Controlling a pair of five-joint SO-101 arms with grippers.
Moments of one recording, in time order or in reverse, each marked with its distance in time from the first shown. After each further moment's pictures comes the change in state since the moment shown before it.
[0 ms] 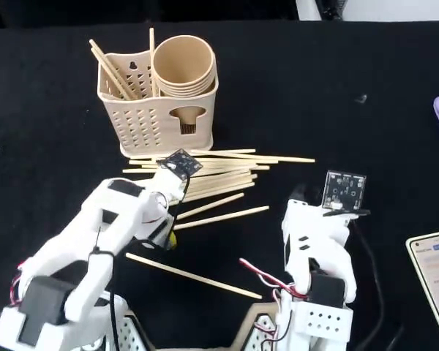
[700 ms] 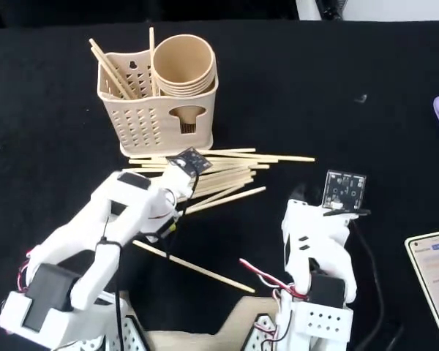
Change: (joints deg) left arm 0.6 5.6 -5.5 2.7 -0.3; right arm 0.0 0.0 0.0 0.0 0.0
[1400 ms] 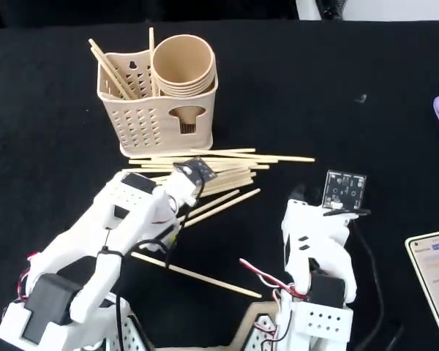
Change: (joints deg) left arm 4.0 -6.1 0.2 8.2 -1.4; right arm 0.0 0.0 0.0 0.0 0.0
